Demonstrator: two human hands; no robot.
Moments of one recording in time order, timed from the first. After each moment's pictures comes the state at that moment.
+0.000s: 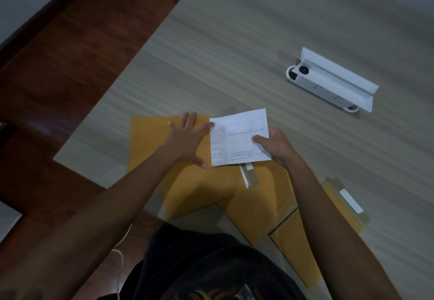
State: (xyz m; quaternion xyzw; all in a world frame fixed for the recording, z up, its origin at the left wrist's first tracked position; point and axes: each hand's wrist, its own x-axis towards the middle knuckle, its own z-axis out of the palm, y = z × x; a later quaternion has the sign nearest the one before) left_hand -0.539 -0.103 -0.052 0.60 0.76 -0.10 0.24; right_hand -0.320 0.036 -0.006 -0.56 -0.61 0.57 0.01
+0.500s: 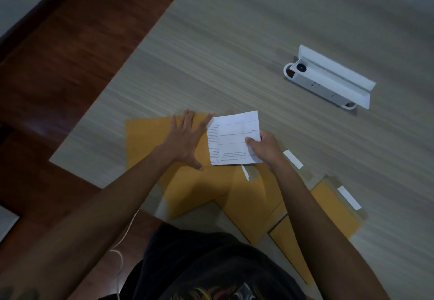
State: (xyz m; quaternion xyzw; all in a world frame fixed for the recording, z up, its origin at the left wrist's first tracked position) left_hand -0.541 -0.105 -0.055 0.63 0.74 -0.07 0.22; right_hand -0.331 0.016 -0.024 -0.60 -0.62 0.51 0.01
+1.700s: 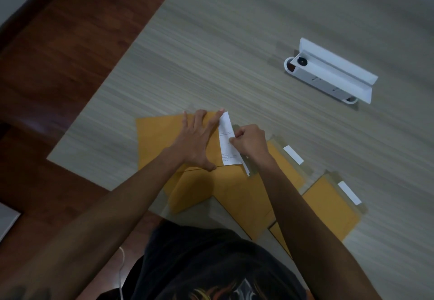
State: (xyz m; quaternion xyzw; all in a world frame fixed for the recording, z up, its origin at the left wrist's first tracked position) left_hand -0.517 -0.101 -0.051 0.65 0.72 0.03 0.22; right_hand -0.368 -0.003 -0.015 -0.57 -0.73 0.37 -0.05
